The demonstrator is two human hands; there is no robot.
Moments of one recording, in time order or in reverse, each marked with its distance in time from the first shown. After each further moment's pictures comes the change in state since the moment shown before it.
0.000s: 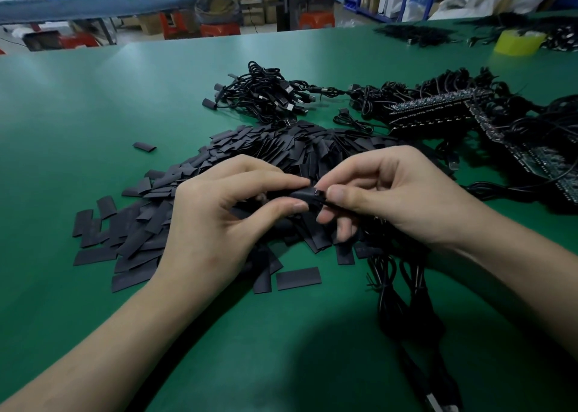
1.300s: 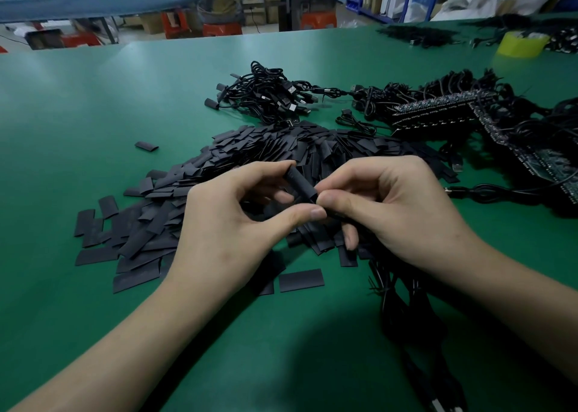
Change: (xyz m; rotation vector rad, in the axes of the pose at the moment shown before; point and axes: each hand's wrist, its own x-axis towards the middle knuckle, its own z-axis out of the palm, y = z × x) left_hand -0.001 0.008 0.007 -0.138 0.021 -0.375; right_hand 0.000 0.015 0.014 -0.225 0.198 -0.211
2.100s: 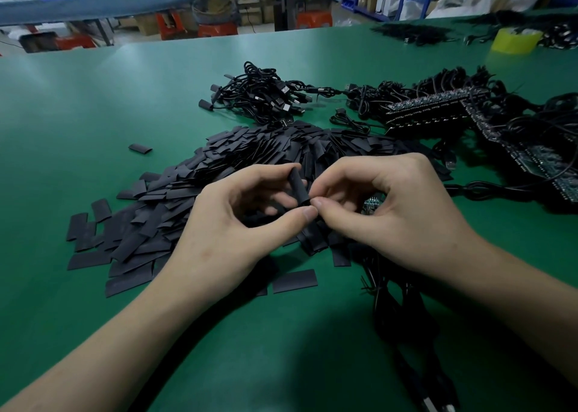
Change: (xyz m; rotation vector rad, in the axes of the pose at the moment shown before) left_hand 0.000 -0.003 0.003 -0.274 -0.190 -0.105; right_hand -0.004 -0.013 -0.005 -0.370 0.027 -0.239
